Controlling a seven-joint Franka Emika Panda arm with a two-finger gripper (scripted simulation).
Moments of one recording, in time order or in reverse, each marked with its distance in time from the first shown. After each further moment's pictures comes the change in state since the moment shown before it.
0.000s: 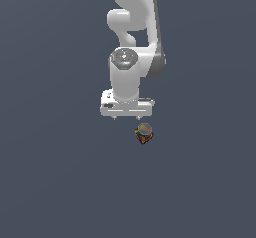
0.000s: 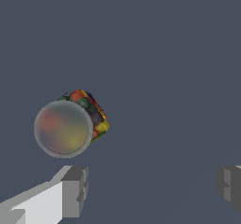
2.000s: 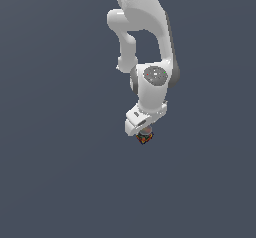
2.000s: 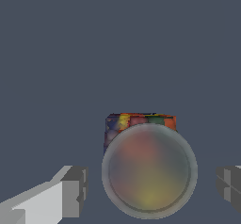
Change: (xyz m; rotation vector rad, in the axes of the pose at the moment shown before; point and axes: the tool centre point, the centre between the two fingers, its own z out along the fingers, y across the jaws) arm 0.017 -0.082 0.051 -0.029 0.042 -0.629
